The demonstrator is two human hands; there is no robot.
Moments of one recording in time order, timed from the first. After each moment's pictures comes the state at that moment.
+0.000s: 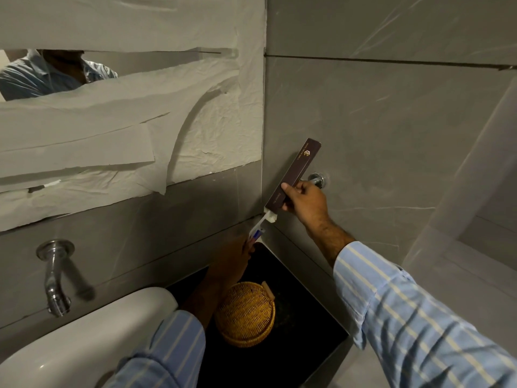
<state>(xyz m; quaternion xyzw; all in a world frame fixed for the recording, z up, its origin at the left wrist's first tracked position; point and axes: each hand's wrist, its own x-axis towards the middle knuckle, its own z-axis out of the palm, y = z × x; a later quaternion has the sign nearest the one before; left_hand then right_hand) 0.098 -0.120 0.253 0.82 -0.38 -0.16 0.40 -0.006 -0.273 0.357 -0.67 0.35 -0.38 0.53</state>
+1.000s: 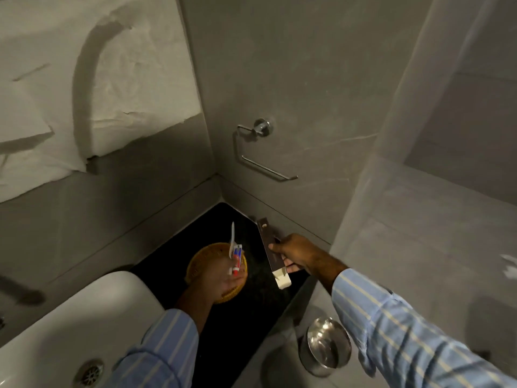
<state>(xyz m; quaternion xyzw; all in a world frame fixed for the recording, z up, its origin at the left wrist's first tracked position) 0.031 -0.116 0.162 0.68 -0.04 -0.55 0.48 -0.135 -0.241 0.189 -0.58 0.52 -0.02 0.63</state>
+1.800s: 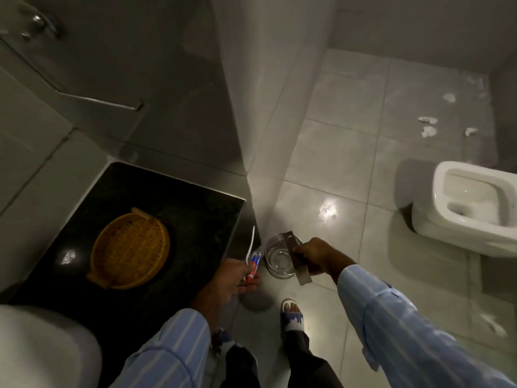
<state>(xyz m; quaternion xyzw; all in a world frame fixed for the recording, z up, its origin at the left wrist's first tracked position) -0.148 -0.148 0.006 0.70 -0.14 -0.67 0.20 -0.365 -0.224 0.002 -0.38 0.70 0.01 0.60</state>
